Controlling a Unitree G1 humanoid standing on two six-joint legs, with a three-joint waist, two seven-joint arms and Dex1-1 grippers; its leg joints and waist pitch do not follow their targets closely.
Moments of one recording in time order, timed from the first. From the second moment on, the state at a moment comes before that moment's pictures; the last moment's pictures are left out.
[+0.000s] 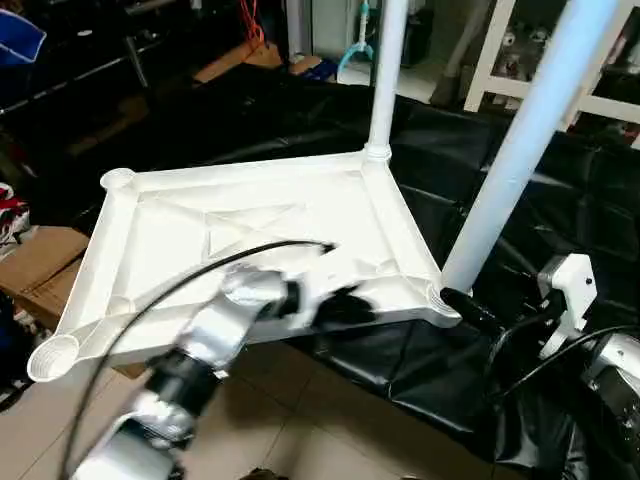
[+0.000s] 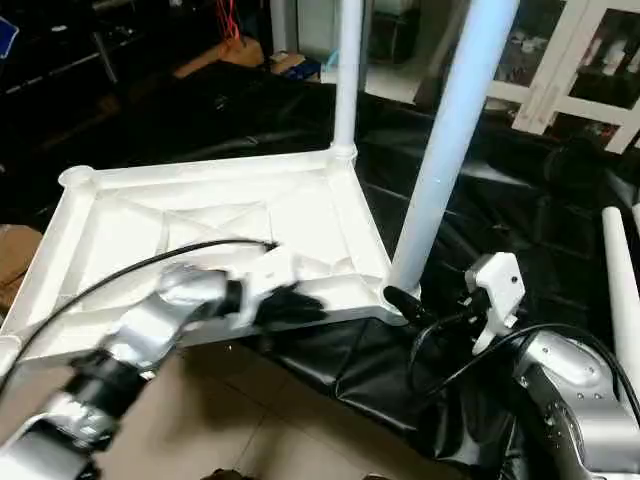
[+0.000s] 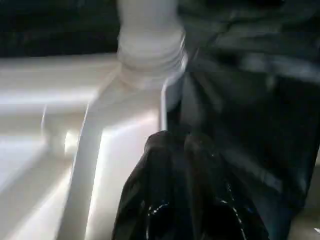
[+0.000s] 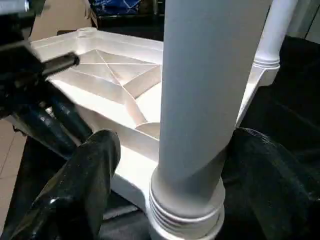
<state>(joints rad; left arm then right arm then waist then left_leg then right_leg) -0.57 0.19 -0.38 0.40 -0.02 0.14 -1.07 0.01 -0.57 -0.11 -0.08 0.44 0.17 0.82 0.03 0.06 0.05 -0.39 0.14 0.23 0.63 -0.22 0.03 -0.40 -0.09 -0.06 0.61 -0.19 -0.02</state>
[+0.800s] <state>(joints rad) -0.62 0.19 -0.42 0.53 0.04 0.04 -1.06 0.04 -0.57 -0.12 -0.10 0.44 0.19 0.84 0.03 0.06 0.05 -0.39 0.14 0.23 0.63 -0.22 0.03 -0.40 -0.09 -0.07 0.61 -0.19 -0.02</state>
